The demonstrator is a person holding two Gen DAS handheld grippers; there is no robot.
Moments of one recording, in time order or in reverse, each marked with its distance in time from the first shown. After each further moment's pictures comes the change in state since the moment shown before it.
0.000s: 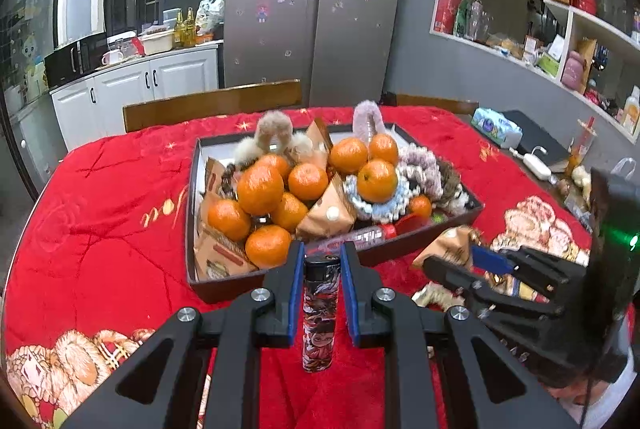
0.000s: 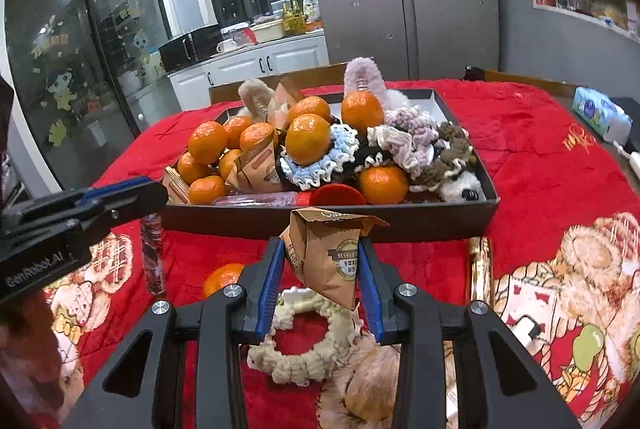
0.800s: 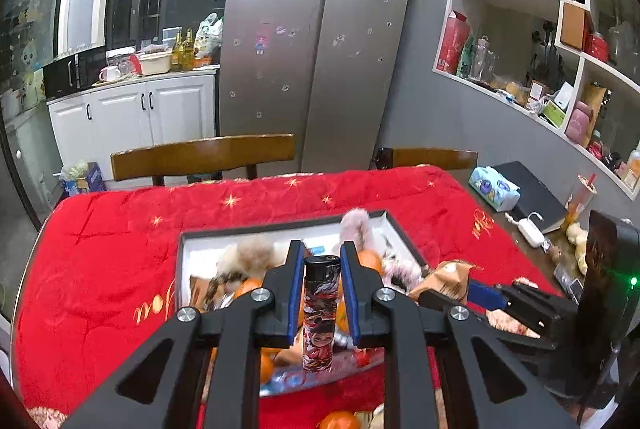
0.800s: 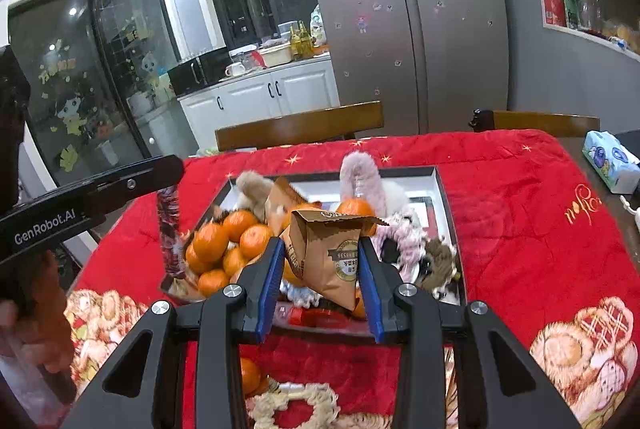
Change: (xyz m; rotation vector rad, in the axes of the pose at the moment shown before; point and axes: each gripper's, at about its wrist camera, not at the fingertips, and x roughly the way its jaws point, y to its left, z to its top) left arm 0.011 -0.013 0.115 -0.037 -0.068 -0.017; right arm -0.011 -0.027 0.091 0.029 -0.049 0.071
